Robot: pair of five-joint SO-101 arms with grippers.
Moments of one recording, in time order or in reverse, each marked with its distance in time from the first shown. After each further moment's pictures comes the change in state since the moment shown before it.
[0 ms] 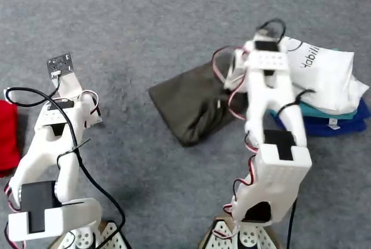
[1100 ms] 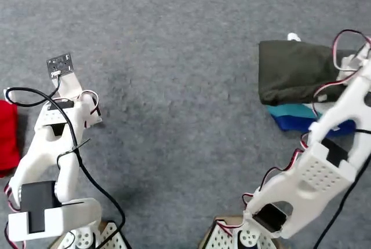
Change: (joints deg) left arm 0.0 0.0 0.0 0.0 0.0; right arm 35.3 7.1 -35.4 9.5 32.7
